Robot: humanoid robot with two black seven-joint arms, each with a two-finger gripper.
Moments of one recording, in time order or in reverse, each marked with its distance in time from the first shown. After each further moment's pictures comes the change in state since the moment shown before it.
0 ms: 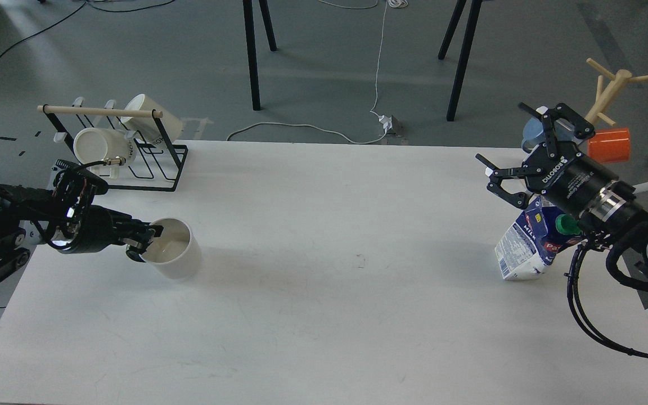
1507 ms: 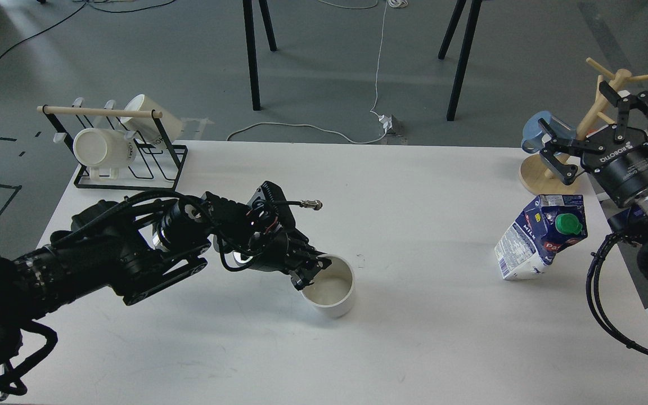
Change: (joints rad) left arm -0.126 -0.499 0.140 -0.021 0.197 0.042 0.000; right arm -0.096 0.011 0.199 -0.058 0.200 0.000 0.025
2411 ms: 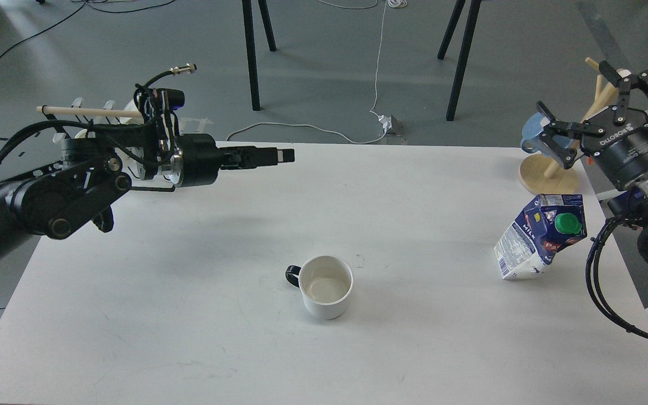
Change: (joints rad) left arm -0.029 0.225 -0.282 0.094 -0.842 -0.196 0.000; right arm 0.086 -0.011 -0.048 0.006 -0.005 0.000 -0.009
